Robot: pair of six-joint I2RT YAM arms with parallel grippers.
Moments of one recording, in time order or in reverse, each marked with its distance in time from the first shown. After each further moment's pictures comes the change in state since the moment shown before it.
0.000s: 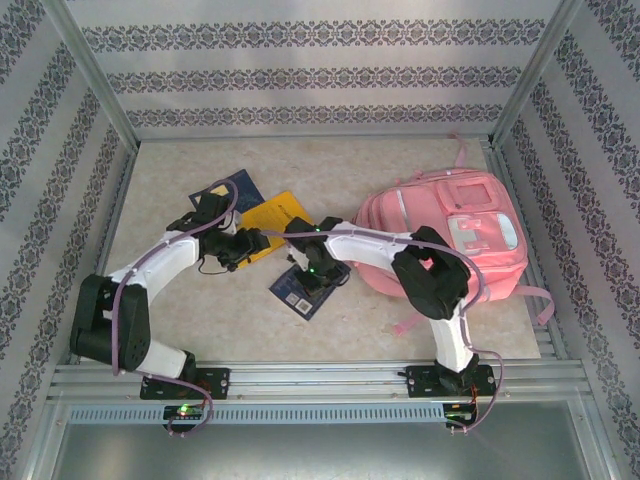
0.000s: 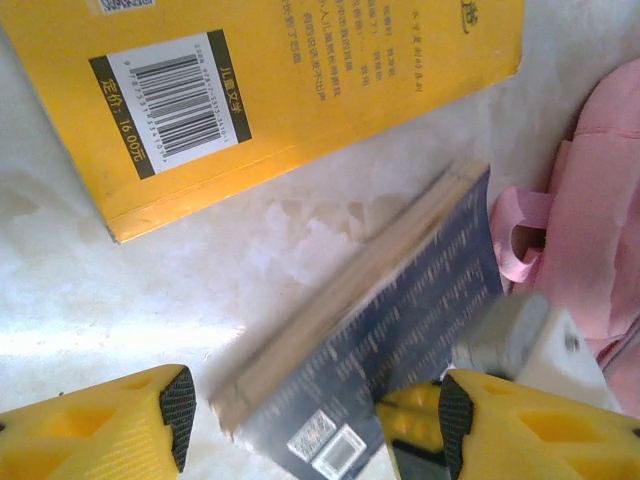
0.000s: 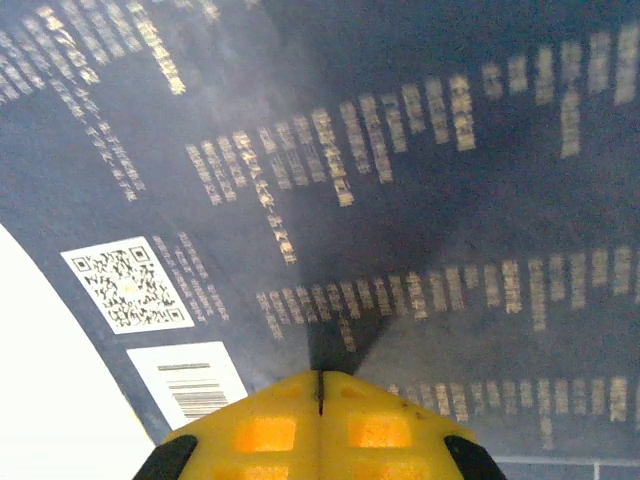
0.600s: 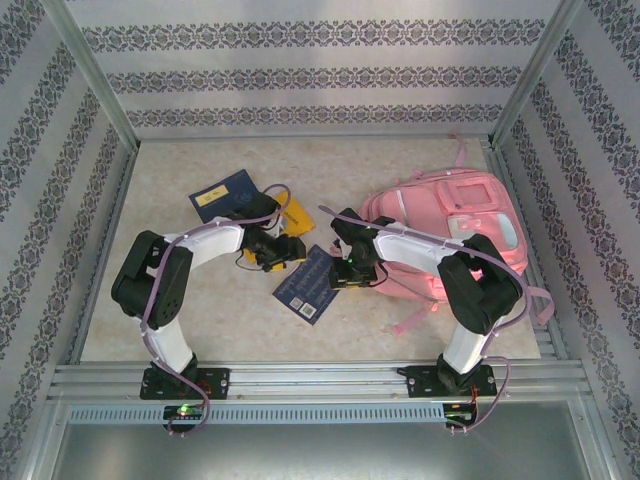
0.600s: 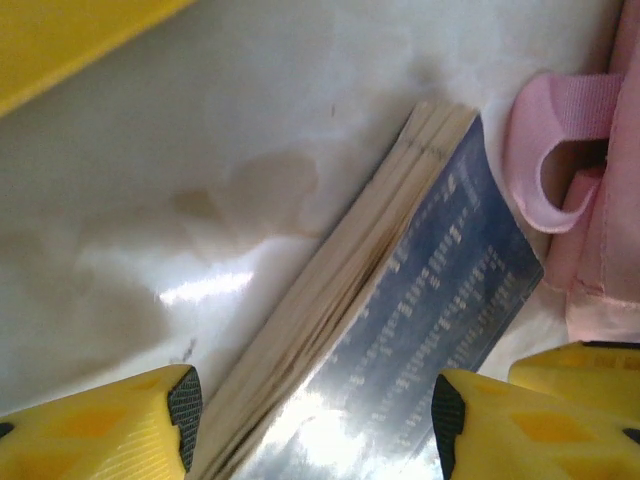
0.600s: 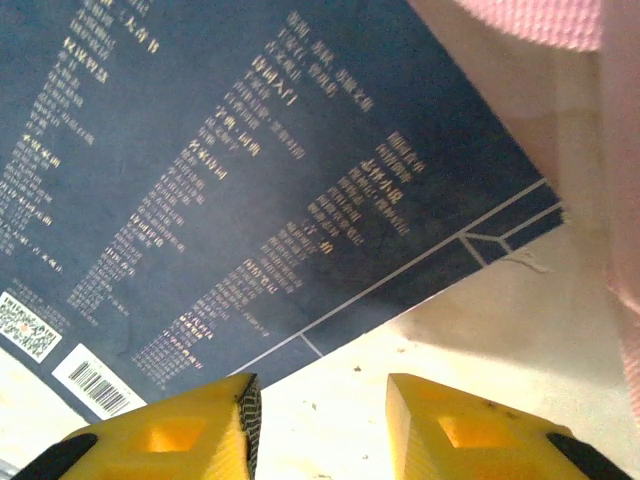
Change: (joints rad) left arm -0.216 0.311 0.180 0.055 0.021 0.059; right arm -0.206 -0.239 -0.287 0.170 -0.030 0.291
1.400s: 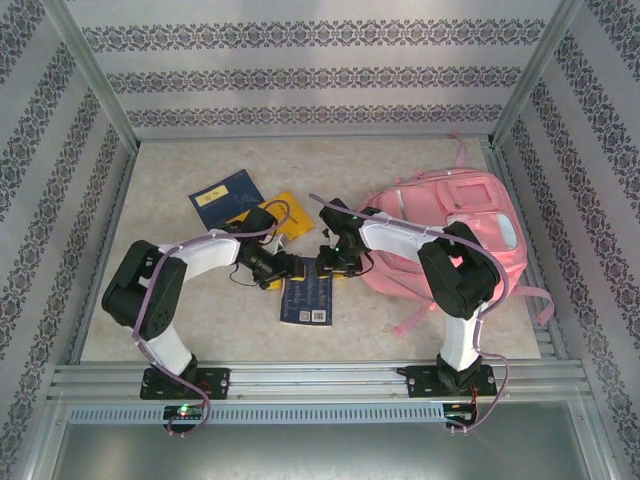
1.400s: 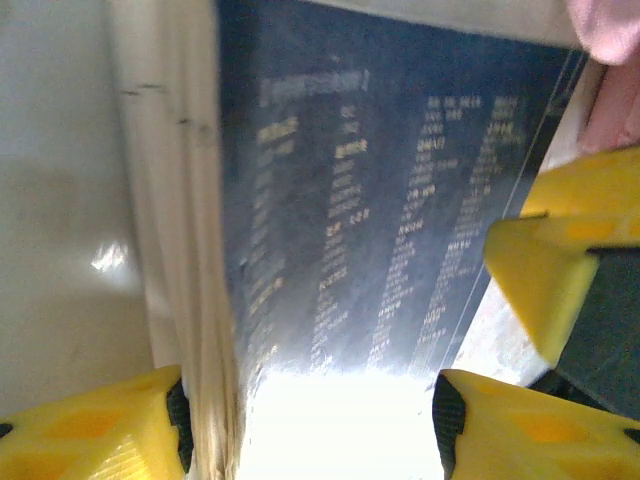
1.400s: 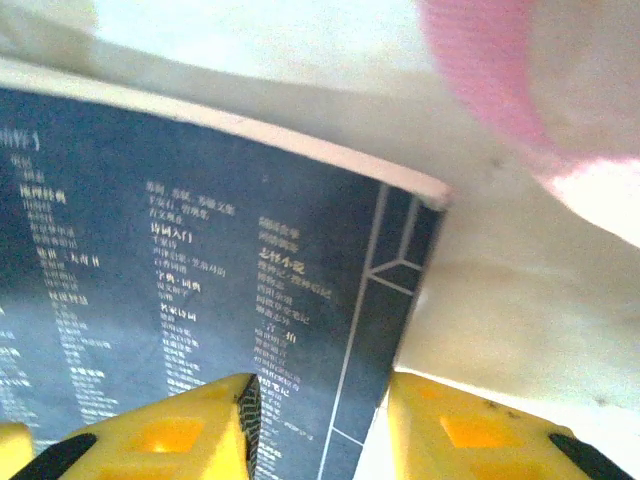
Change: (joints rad) left arm -0.026 -0.108 -0.157 -0.023 0.103 0.027; right arm 0.002 0.147 0.156 0.045 -0.064 0.054
